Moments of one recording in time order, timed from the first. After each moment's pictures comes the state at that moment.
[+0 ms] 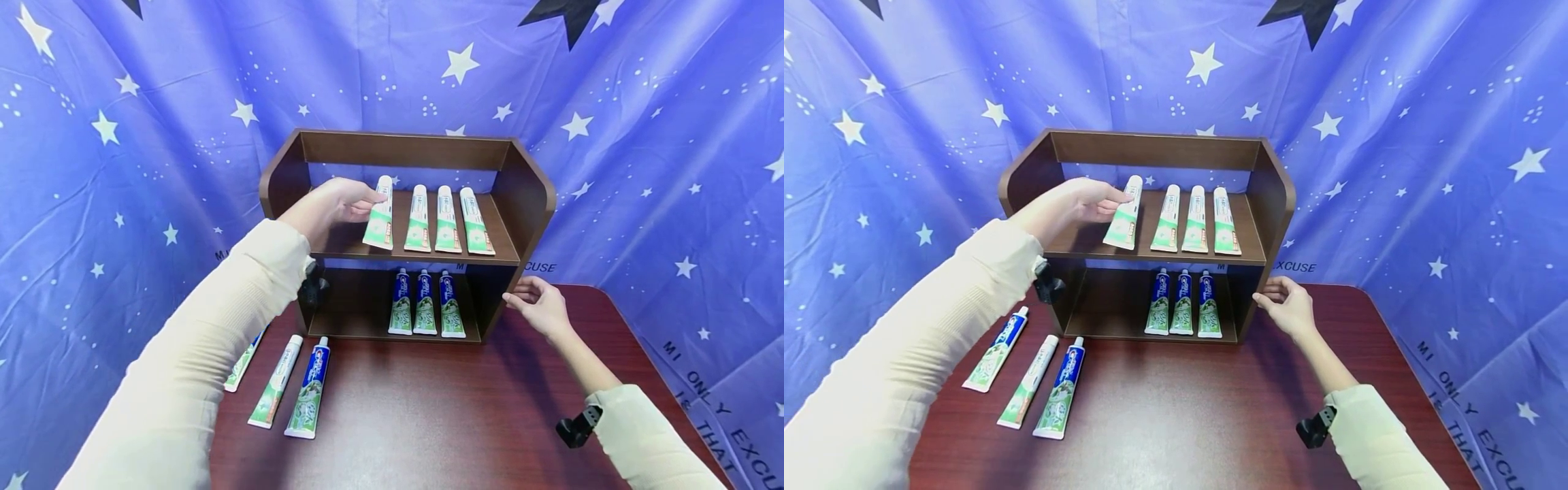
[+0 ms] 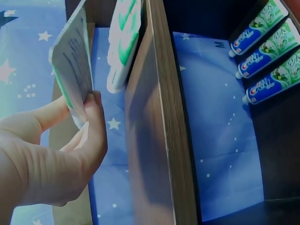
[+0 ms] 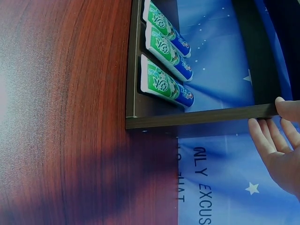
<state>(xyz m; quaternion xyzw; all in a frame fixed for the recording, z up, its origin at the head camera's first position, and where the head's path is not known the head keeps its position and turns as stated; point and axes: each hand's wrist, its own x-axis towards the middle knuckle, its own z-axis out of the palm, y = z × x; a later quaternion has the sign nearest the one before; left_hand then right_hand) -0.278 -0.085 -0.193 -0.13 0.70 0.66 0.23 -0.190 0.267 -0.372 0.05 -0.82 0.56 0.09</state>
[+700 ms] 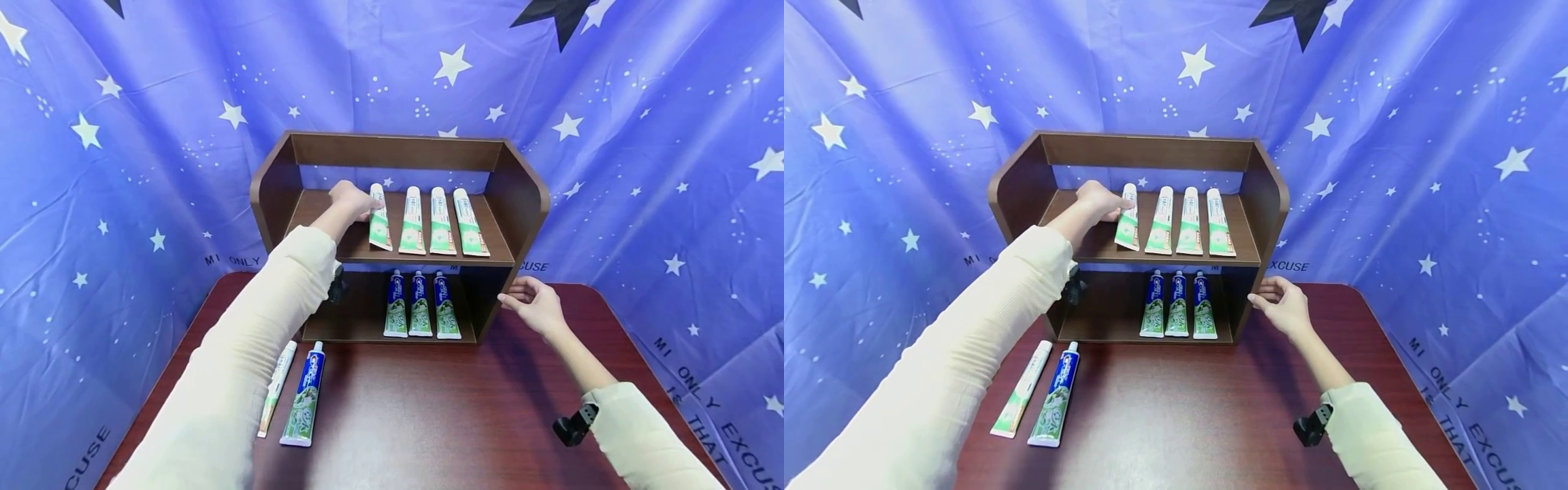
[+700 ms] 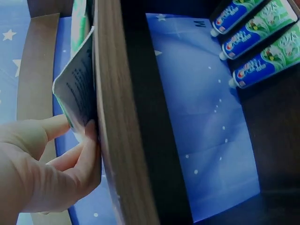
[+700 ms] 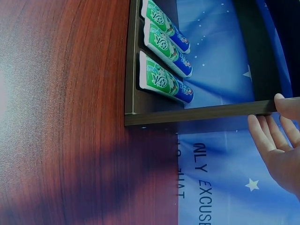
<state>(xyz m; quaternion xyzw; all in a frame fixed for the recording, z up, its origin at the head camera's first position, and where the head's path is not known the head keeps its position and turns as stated) -0.299 -0.062 -0.223 -0.16 0.86 0.49 0.00 -0.192 0.269 -0.373 0.04 -0.83 0.55 0.09</state>
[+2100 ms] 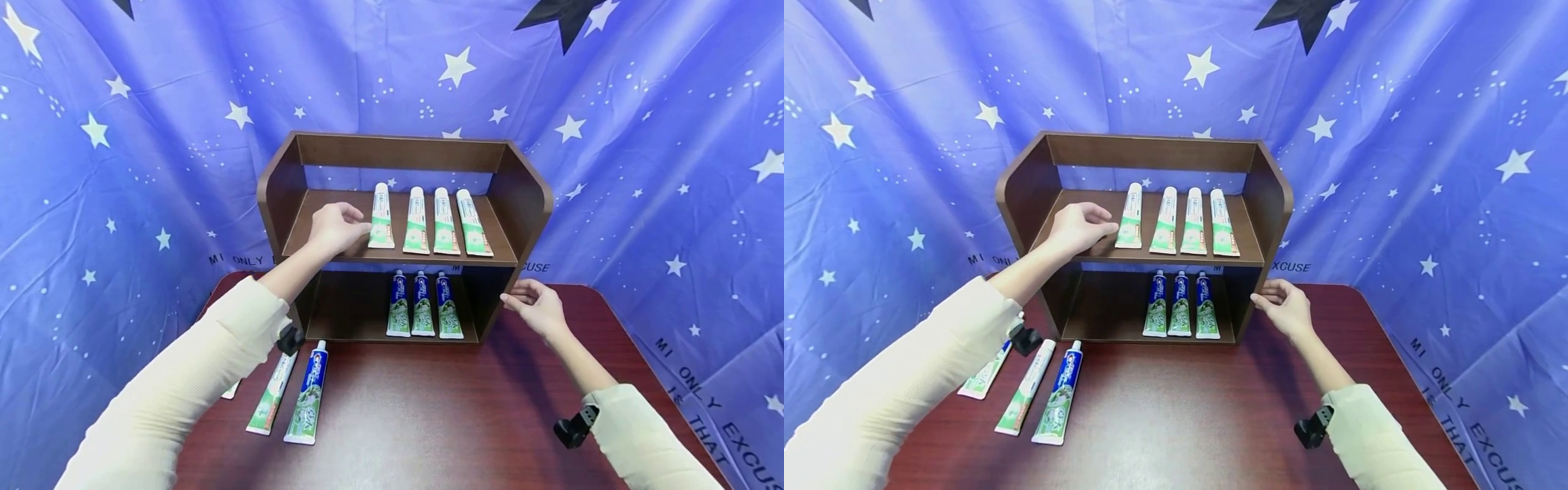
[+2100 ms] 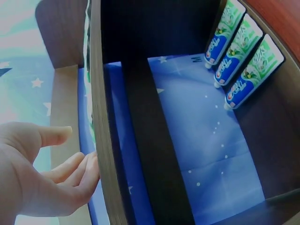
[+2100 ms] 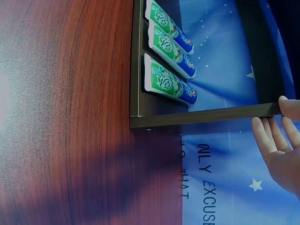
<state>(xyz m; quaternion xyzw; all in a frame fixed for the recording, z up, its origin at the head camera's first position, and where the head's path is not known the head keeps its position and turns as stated) -0.224 -0.102 -0.238 0.01 0.92 0.39 -0.07 -0.188 0.267 -0.376 0.03 -0.82 0.57 0.08</state>
